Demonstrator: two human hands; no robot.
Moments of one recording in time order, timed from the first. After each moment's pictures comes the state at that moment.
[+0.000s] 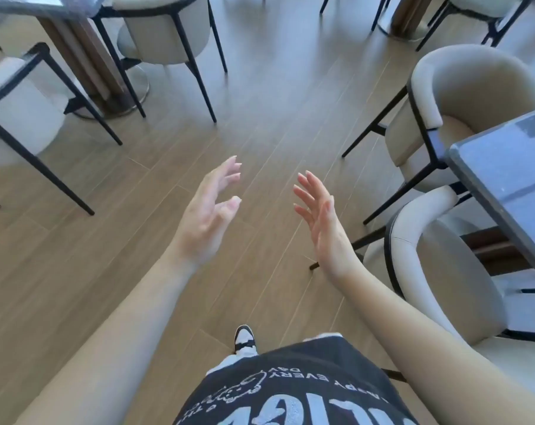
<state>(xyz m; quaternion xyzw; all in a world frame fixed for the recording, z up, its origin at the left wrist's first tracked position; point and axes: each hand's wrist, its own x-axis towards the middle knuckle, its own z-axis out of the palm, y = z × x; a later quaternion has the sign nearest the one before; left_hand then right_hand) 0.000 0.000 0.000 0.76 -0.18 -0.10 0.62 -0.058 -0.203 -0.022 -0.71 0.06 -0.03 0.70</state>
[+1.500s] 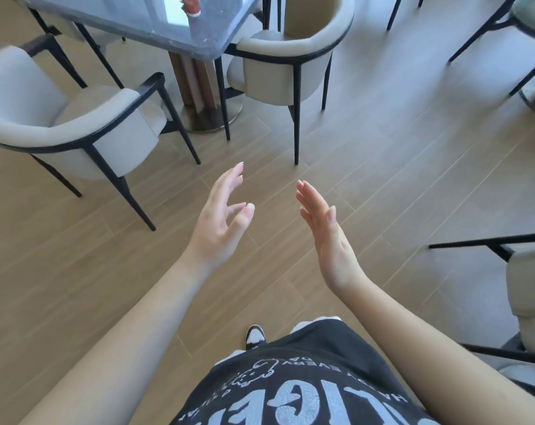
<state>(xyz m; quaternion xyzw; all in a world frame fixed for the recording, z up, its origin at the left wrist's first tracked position) 0.365 0.129 -0.025 0.79 -0.02 0.02 0.61 0.367 -0.073 -0.041 -0.72 -0.08 0.10 0.68</state>
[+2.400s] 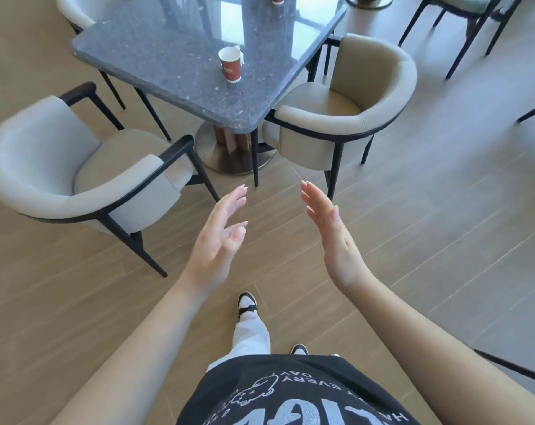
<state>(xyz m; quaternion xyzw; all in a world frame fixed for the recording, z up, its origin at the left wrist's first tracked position) 0.640 0.197 -0.030 0.78 0.02 0.07 0.62 0.708 -0.006 -0.040 -0.72 -0.16 0.14 0.67</state>
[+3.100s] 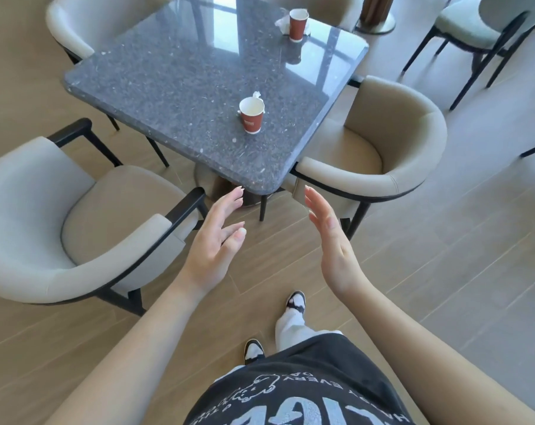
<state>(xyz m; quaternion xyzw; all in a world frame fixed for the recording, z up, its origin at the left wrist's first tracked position) 0.833 0.346 -0.035 0.76 0.02 0.06 0.64 0.895 0.137 -0.043 -0.75 -0.15 0.11 0.63</state>
